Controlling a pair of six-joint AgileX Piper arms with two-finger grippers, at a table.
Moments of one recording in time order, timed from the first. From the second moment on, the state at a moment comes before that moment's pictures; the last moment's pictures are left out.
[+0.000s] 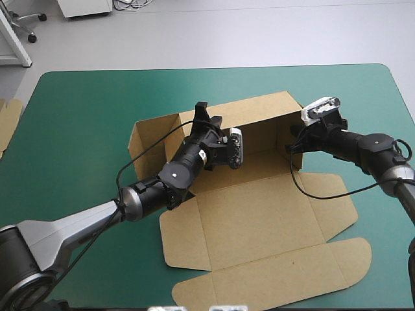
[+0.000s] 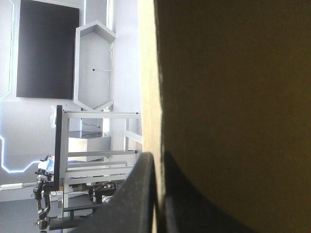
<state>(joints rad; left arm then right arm) -0.87 1.64 -1.14 1.72 0.39 -0.51 0.02 1.53 -0.99 1.26 0.48 -1.50</state>
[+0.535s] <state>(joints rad) -0.90 1.60 -1.15 1.73 0.23 -0.50 0.03 1.53 -0.99 1.26 0.53 -1.48</state>
